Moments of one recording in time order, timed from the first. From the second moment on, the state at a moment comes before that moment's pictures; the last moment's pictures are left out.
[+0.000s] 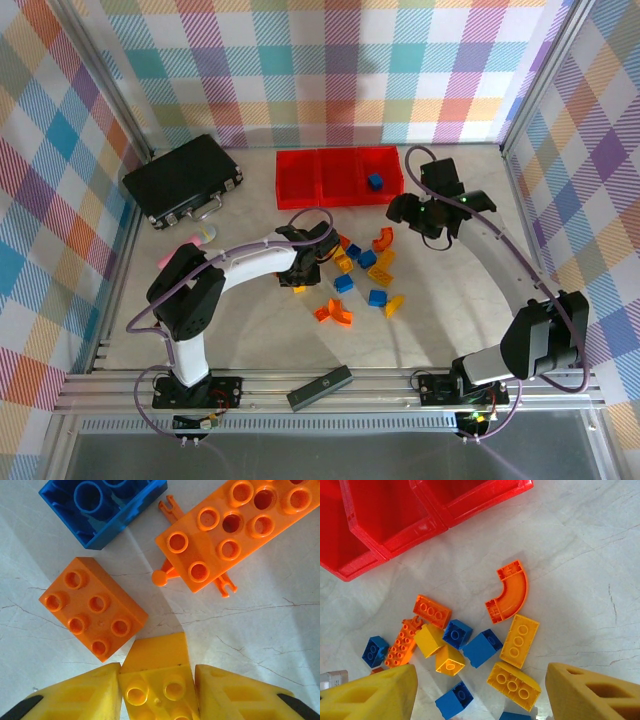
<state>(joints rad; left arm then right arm) -0.80 1.84 1.26 -0.87 -0.26 -0.88 0.30 1.43 1.27 -0.80 -0.11 0.63</state>
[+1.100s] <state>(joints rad) -0.80 1.84 1.33 -0.88 -0.26 -0.84 0.29 1.40 1.26 -0.80 -0.11 0.63</state>
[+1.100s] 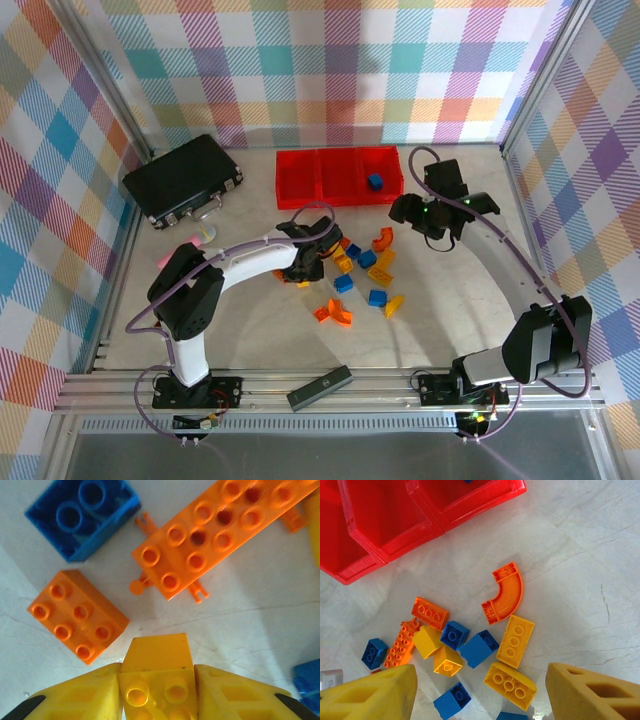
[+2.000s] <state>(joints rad) -0.50 2.26 2.00 -0.75 -0.36 -0.39 0.28 1.27 1.26 -0.86 -0.07 0.61</state>
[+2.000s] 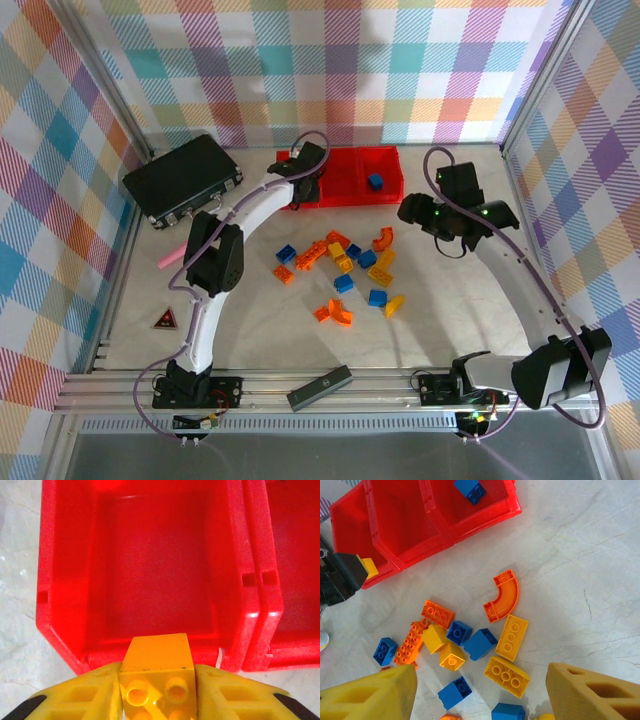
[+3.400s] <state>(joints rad) -0.44 2.25 2.20 -0.79 -0.26 -0.37 0.28 1.24 1.26 -0.87 -0.06 0.61</state>
